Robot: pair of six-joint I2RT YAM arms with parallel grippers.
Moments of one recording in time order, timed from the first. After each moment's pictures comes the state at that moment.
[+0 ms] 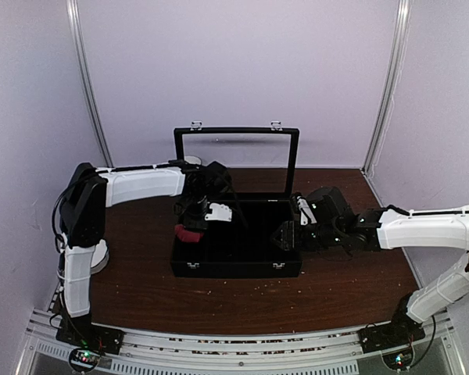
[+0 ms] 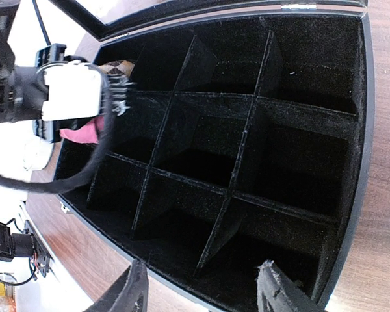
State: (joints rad) left arm -0.78 2.11 1.72 -0.93 -0.34 0.85; right arm 0.83 1.37 0.81 -0.13 -0.04 0.71
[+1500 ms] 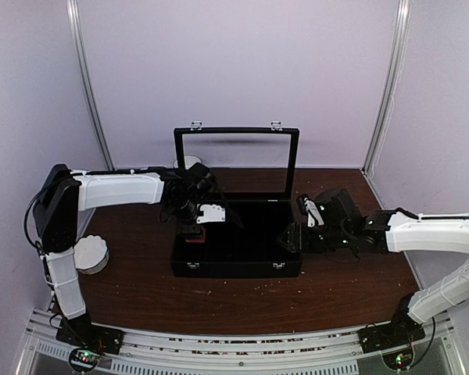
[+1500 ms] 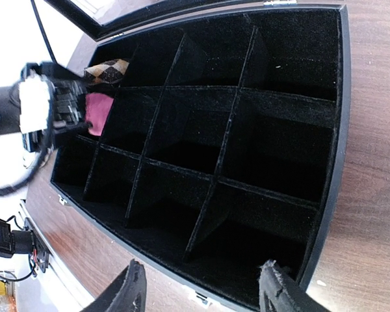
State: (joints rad) left arm -0.77 1.92 1.46 -0.71 -0.26 0.81; right arm 0.82 1.30 0.77 -0.16 -0.04 0.71
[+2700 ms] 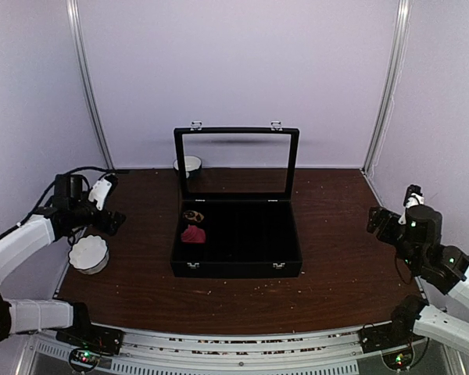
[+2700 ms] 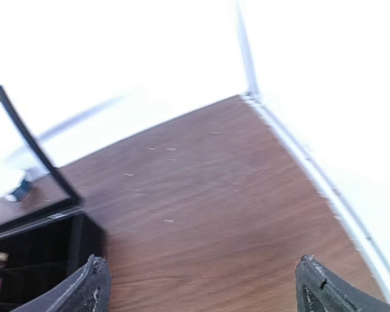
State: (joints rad) left arm -0.05 1.05 0.68 -0.28 0.12 0.41; right arm 0.54 0.47 0.48 -0.39 0.63 0.54
